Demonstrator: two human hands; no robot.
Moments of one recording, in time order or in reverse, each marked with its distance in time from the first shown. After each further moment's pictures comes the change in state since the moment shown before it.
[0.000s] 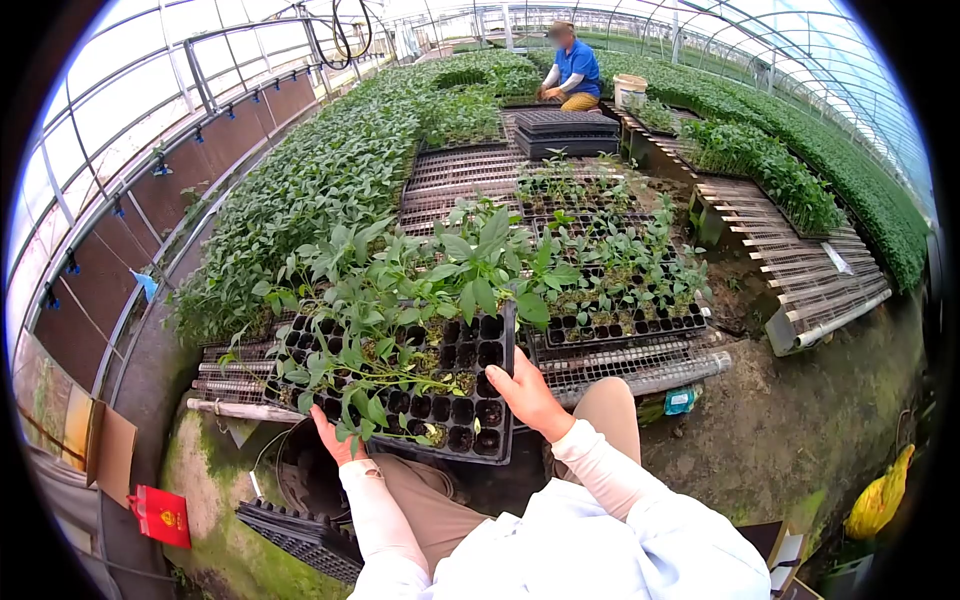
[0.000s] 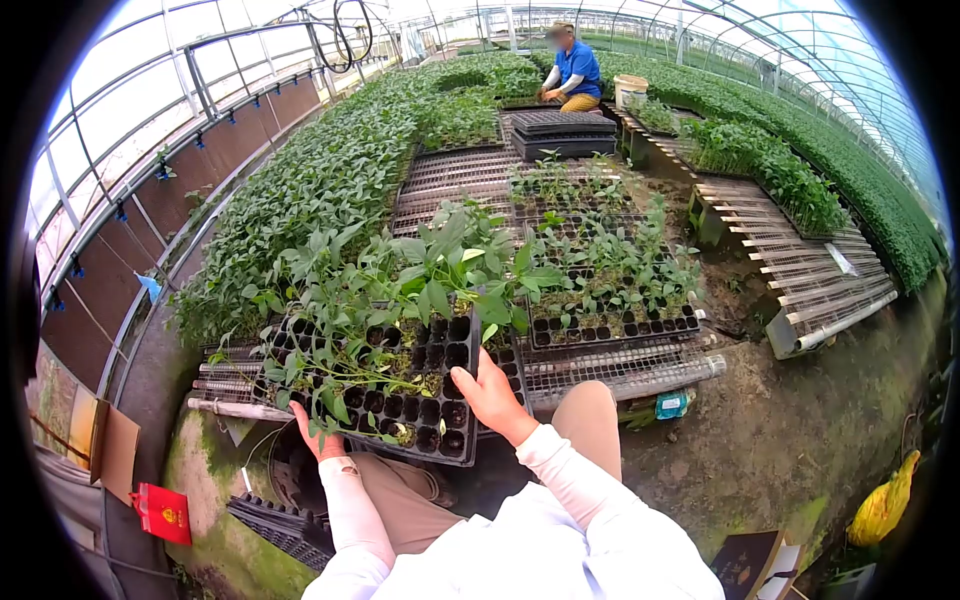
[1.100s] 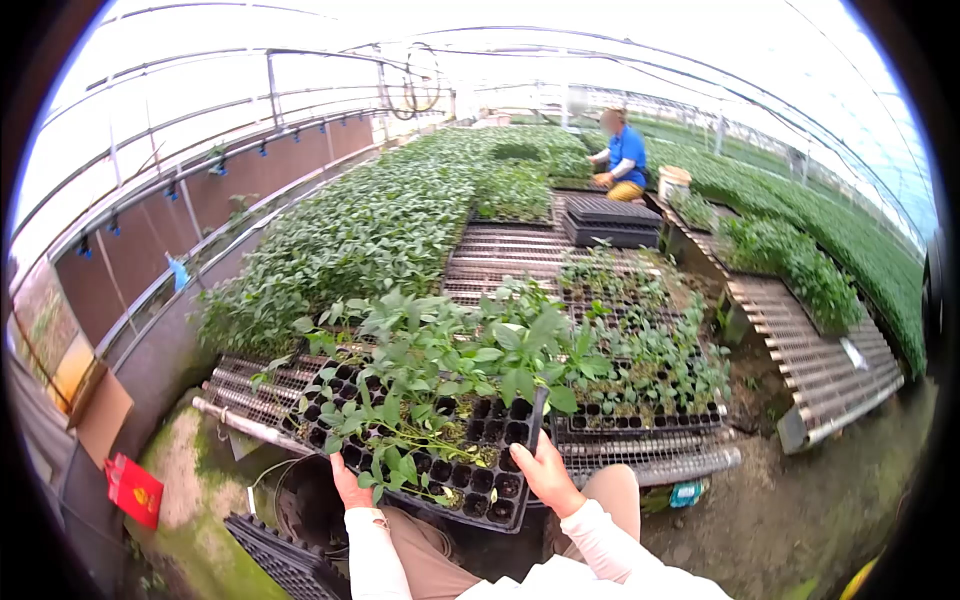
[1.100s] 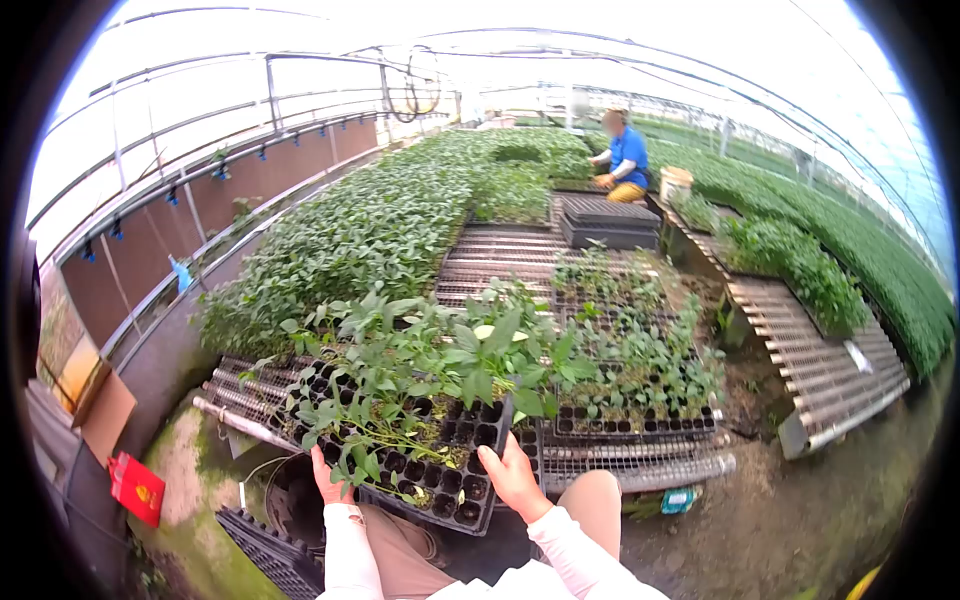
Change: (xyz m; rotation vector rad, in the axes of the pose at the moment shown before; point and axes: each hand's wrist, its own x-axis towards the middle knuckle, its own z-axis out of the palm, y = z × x) left_hand 0.014 0.002 -0.024 -0.098 -0.013 0.052; right_hand -0.001 -0.001 0.013 0.037 -0.031 0.122
